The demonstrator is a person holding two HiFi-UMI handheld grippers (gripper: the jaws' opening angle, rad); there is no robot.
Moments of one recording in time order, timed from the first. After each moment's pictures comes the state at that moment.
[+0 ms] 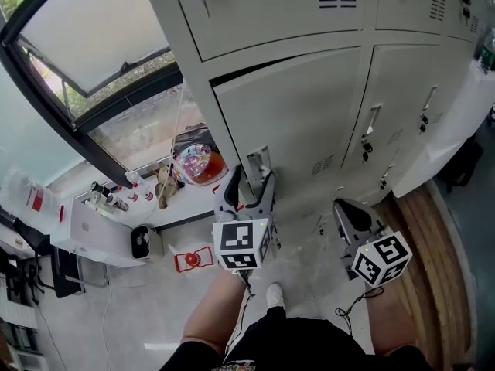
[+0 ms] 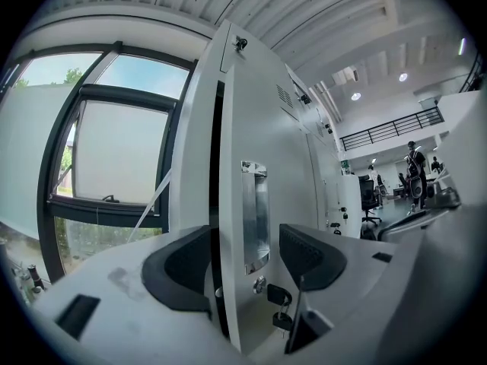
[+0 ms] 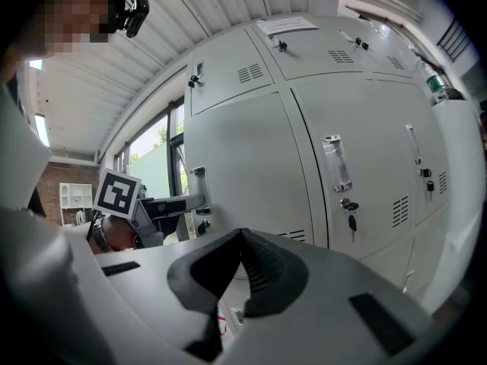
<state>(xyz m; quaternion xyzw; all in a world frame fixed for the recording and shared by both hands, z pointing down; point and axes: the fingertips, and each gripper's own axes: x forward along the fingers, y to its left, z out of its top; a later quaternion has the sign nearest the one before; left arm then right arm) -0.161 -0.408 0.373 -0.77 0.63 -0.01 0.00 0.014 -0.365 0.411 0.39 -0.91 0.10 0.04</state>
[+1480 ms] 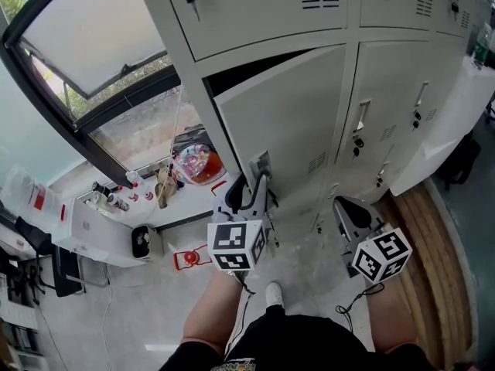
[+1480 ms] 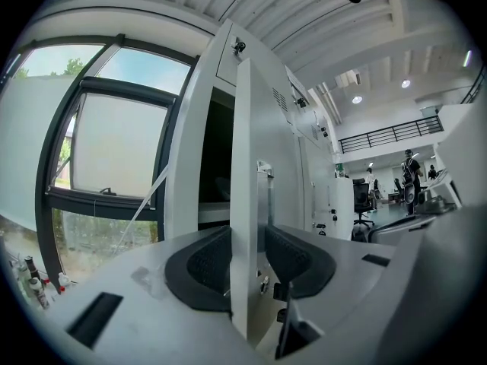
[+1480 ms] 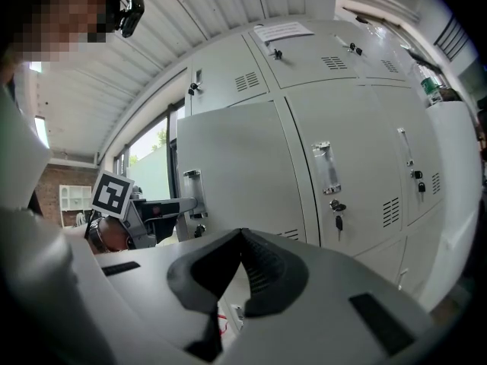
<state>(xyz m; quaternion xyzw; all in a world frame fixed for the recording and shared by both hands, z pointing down) -0.146 -0.386 0.373 -0.78 0.62 -0.01 -0.02 0.035 -0.353 0.406 0.40 -0.91 0.11 0.04</state>
